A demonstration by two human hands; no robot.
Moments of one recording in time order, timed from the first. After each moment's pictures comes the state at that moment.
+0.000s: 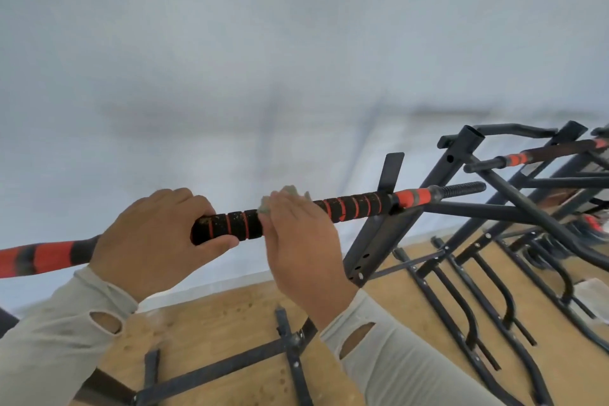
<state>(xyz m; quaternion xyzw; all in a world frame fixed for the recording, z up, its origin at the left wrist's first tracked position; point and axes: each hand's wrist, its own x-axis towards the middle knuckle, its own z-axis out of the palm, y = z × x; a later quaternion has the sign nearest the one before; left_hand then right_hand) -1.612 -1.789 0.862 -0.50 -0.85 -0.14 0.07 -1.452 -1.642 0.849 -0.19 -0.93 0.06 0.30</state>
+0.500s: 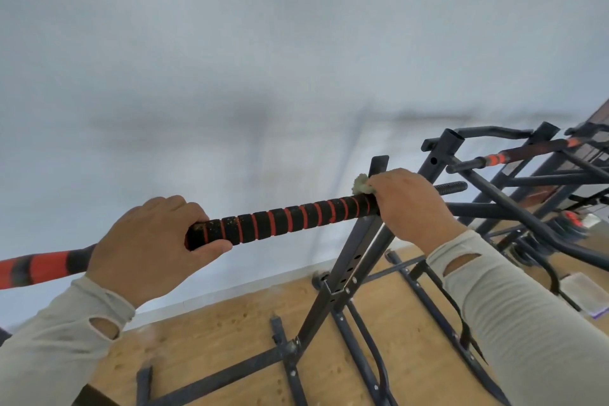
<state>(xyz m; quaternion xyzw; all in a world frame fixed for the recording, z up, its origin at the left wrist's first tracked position) -1.611 -1.790 0.862 -0.50 -0.85 -0.14 0.07 -1.370 -1.519 0.923 -0.34 -0.93 -0.13 0.04</state>
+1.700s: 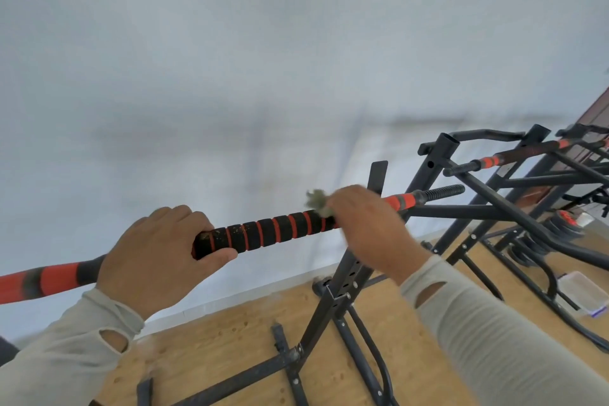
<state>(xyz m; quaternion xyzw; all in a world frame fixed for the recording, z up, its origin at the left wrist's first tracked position) -1.613 -1.792 0.856 -0.50 -0.84 -0.16 0.09 -1.391 -1.548 0.881 -0.19 -0.97 -0.08 0.13</state>
